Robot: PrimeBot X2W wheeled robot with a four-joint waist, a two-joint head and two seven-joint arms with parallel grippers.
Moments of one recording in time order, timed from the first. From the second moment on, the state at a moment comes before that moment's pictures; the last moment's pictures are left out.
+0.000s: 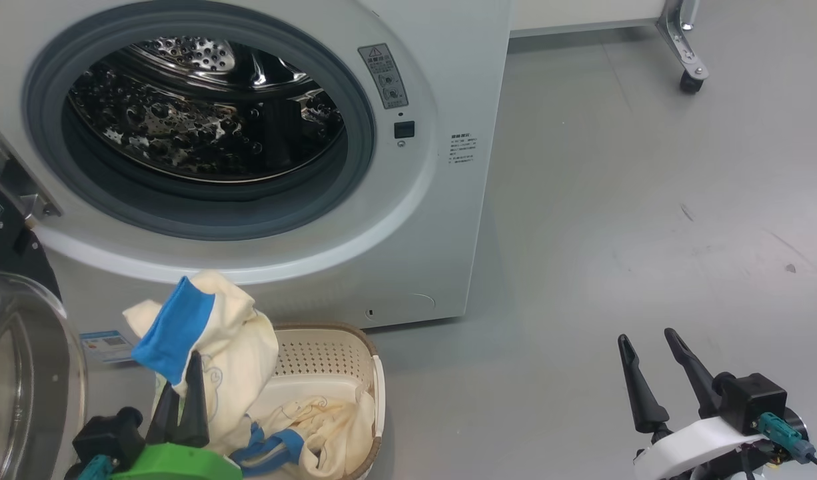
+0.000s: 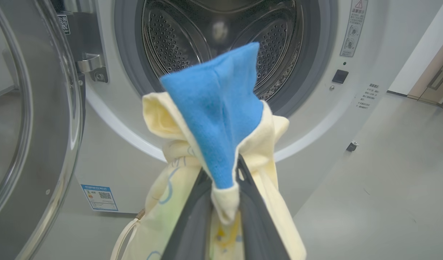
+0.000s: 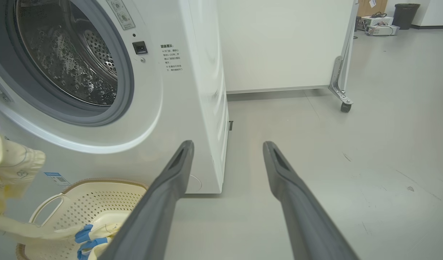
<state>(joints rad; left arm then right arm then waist) -0.04 0.04 -0.16 0.25 -0.32 -0.09 -0.26 0.07 -0.12 0.12 0.20 0.26 0.12 -0.26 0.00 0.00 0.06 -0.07</state>
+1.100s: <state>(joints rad) -0.68 0.27 -0.01 0.44 -0.23 -0.04 -0.19 -0.10 -0.06 0.20 0.18 0.29 0.12 -0.26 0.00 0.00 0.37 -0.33</state>
